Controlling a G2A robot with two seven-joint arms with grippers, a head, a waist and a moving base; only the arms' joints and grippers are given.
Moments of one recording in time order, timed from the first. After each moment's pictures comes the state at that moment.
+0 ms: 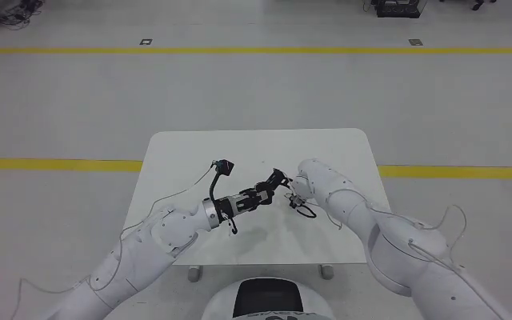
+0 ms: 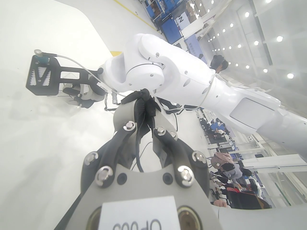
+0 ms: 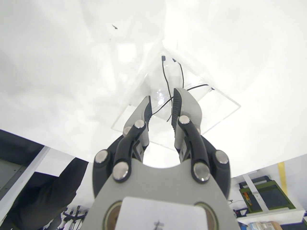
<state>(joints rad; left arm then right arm) 1.25 -0.93 -0.77 -1.65 -0.04 -0.34 -0.35 -0.62 -1.53 0.17 -0.46 -0.72 -0.34 0.87</state>
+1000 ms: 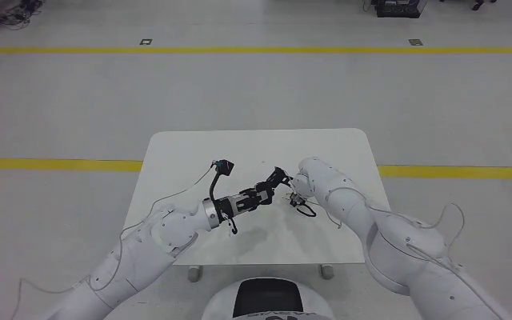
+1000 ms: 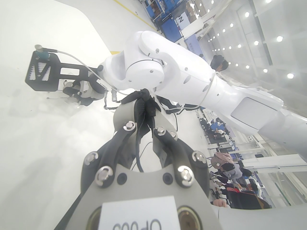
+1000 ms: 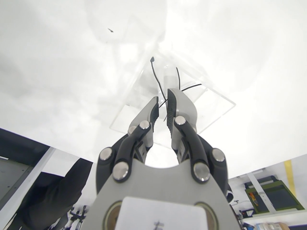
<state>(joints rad) 1.25 -0.93 -0.77 -1.65 -0.04 -0.34 -0.35 -0.61 -1.54 0.17 -0.42 -0.69 -0.34 0.87</state>
